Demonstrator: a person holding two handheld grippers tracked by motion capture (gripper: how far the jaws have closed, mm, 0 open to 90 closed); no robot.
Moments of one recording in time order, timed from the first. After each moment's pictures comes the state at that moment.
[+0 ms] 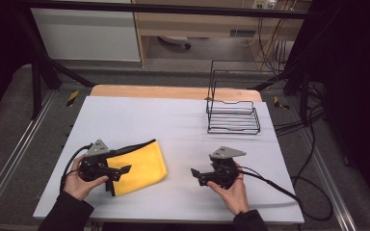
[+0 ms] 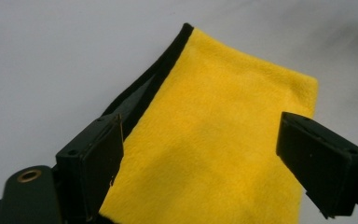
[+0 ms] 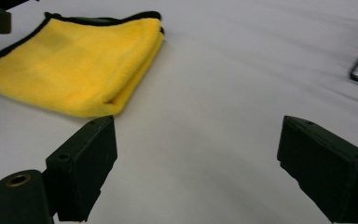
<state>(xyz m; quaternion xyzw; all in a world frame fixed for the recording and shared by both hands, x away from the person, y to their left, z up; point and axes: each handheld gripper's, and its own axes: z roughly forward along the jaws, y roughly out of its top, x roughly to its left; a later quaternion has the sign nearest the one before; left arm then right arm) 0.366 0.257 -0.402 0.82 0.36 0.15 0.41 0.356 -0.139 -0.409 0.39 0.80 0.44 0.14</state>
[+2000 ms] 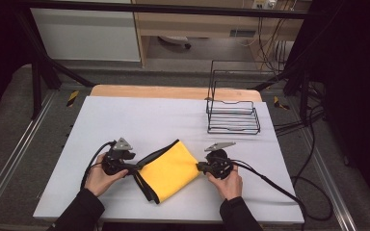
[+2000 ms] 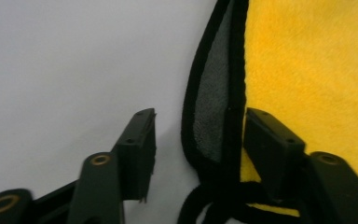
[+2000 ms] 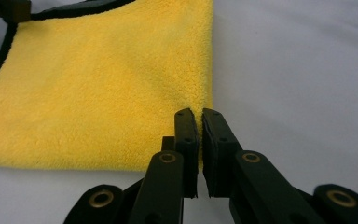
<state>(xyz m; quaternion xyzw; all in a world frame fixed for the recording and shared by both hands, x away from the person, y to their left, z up) 0.400 0.205 -0.428 0.86 0.36 0.11 0.34 0.385 -0.135 -0.425 0.44 0.82 0.36 0.07</state>
